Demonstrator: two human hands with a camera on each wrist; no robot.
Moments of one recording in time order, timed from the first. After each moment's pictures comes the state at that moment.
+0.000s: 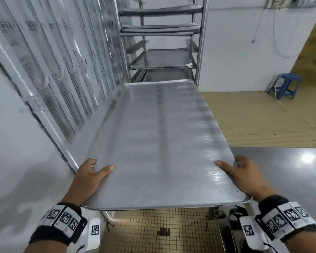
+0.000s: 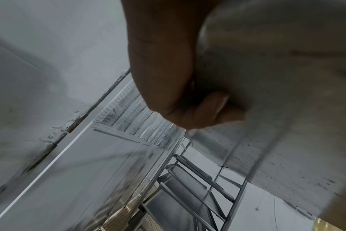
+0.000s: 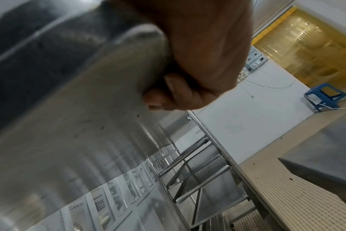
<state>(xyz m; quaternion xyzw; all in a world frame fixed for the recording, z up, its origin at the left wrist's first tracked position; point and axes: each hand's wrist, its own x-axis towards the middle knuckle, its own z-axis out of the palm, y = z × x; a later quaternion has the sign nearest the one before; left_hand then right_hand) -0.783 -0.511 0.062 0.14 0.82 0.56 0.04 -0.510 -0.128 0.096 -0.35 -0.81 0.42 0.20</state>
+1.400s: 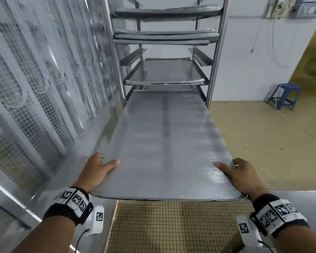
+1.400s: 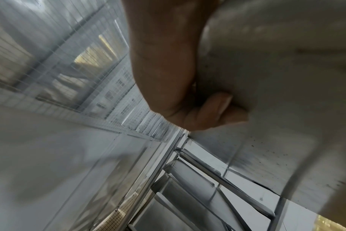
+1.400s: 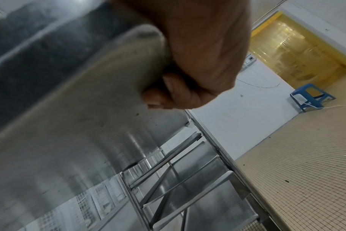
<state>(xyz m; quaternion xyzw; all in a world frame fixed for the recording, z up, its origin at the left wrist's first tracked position) -1.057 -0.365 0.060 0.20 0.84 0.50 0.06 -0.756 -0.008 0.073 -0.39 -0.80 0.40 0.22</state>
